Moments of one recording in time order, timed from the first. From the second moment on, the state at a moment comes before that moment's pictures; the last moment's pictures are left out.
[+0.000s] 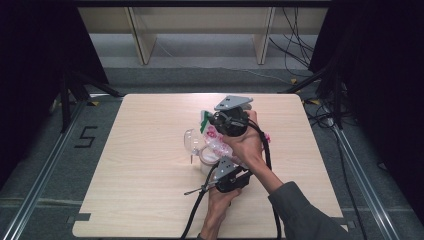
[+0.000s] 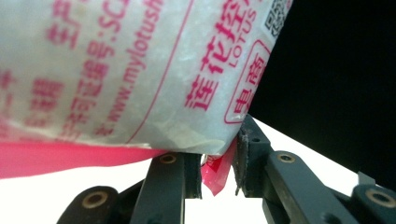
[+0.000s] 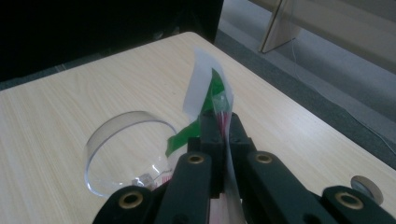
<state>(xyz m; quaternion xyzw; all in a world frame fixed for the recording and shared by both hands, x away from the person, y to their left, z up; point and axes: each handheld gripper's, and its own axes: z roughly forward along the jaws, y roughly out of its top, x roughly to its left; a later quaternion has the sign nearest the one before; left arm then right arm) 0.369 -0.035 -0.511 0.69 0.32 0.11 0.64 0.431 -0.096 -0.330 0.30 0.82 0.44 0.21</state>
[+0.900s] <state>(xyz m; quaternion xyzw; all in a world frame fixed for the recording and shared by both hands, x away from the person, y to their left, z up) 0.363 -0.025 -0.509 0.70 0.36 0.10 0.61 0.405 -0.166 -0.325 0.32 0.75 0.55 0.18</state>
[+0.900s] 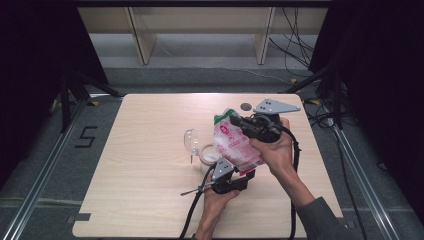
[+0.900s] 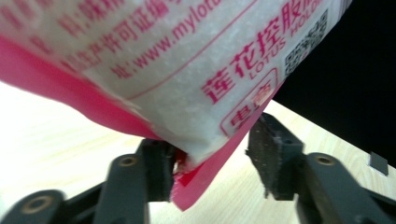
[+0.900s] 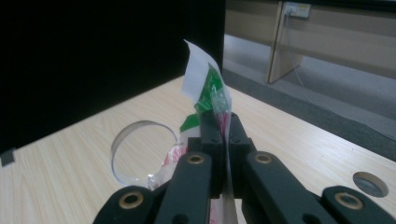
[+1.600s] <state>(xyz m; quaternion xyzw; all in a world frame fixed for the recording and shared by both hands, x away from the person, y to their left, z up) 0.337 0.001 -0.501 0.72 0.37 0.10 0.57 0.400 -0.200 -0.364 0.34 0.71 0.60 0.16</state>
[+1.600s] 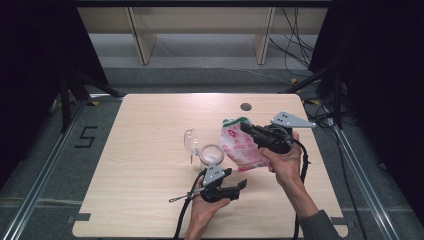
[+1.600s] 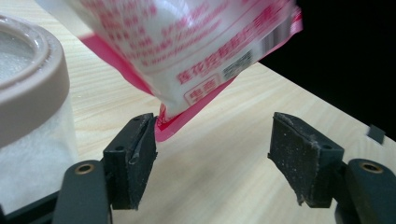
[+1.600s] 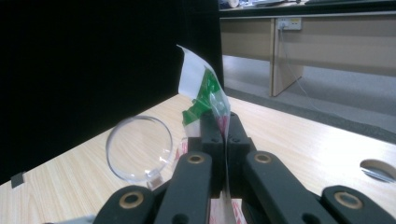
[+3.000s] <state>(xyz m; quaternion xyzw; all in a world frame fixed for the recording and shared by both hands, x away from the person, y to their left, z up) 0.319 0.065 -0.486 0.72 0.37 0.14 0.57 0.359 -0.299 -0.422 0.42 0.66 0.60 0.16</state>
